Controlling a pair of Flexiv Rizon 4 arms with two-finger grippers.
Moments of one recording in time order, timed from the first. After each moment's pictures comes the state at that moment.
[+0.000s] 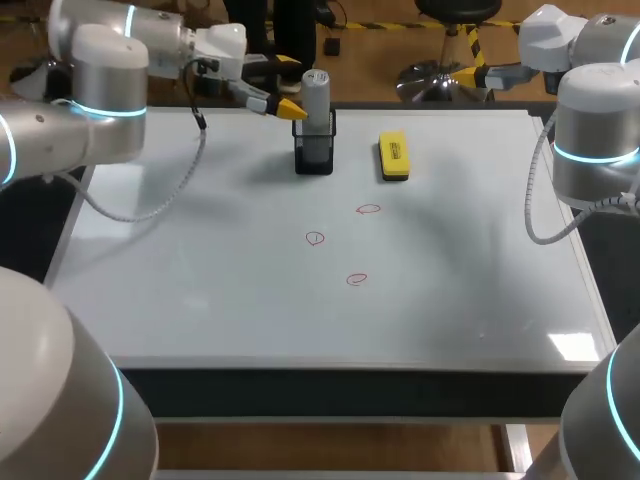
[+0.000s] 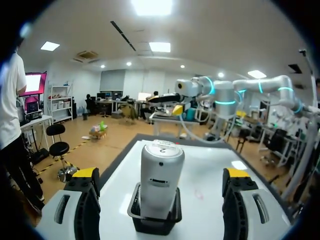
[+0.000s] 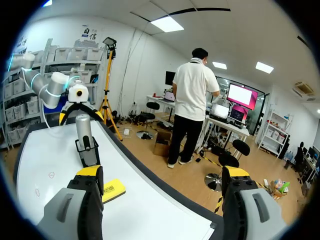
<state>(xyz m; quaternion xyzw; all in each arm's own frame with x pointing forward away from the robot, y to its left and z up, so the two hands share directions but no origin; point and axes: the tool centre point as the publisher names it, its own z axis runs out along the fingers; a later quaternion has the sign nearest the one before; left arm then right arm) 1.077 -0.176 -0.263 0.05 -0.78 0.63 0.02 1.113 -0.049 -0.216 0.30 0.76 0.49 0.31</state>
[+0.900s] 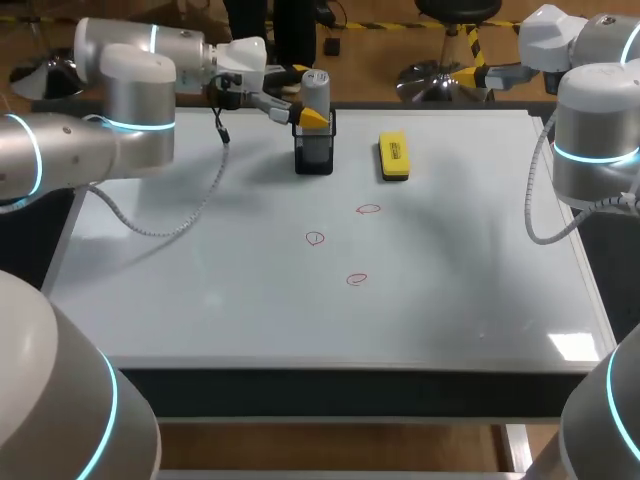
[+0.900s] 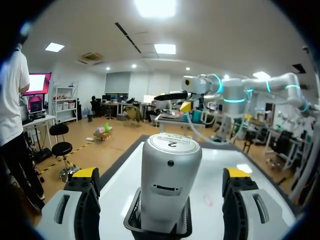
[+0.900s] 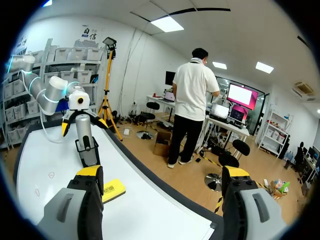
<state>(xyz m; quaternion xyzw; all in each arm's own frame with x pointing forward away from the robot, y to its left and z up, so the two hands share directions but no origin) 1.085 -0.203 -0.282 0.07 -0.77 0.63 0.00 1.113 -0.049 -0.216 0.30 0.76 0.49 0.31</state>
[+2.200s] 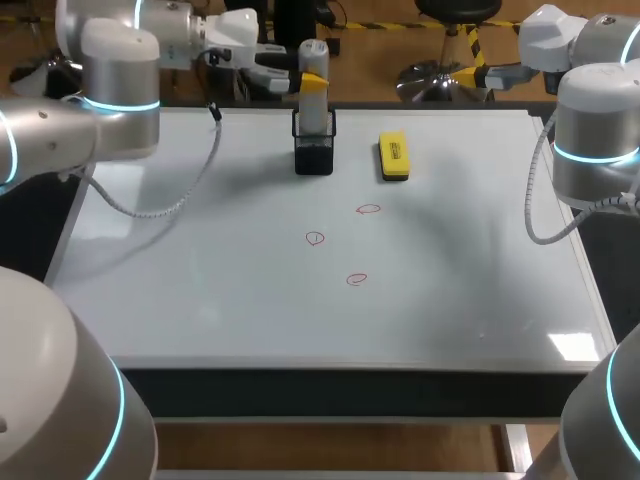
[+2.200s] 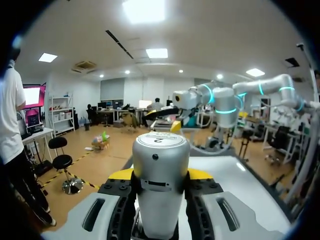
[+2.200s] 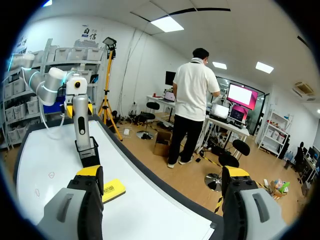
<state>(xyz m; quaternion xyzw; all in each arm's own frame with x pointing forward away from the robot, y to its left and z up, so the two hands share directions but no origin) 1.072 -0.198 -0.214 0.04 -0.76 0.65 -0.01 1.113 -0.049 -0.216 0.30 0.76 0.49 0.31</state>
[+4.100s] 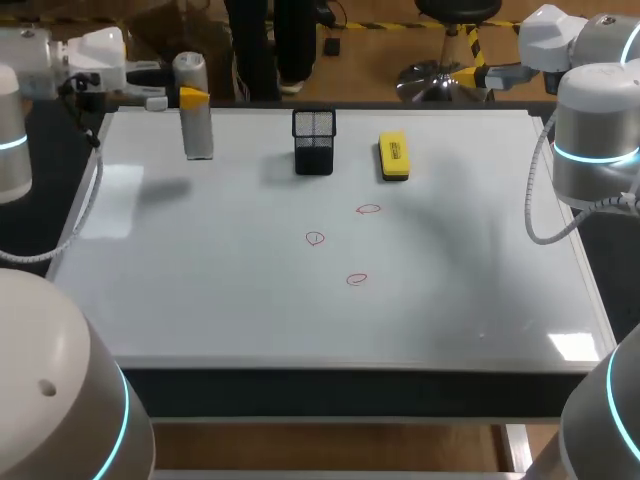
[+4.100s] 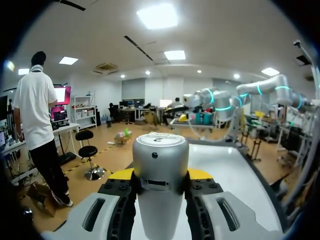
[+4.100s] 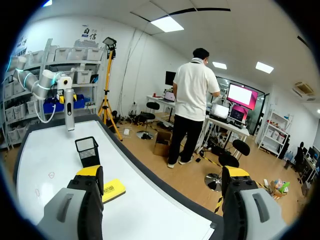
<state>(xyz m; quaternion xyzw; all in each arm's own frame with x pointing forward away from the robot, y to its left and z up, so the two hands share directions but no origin) 1.036 0.001 -0.219 0.11 -0.76 0.64 -0.08 1.113 -0.049 -0.216 0.30 0.76 0.49 0.31</state>
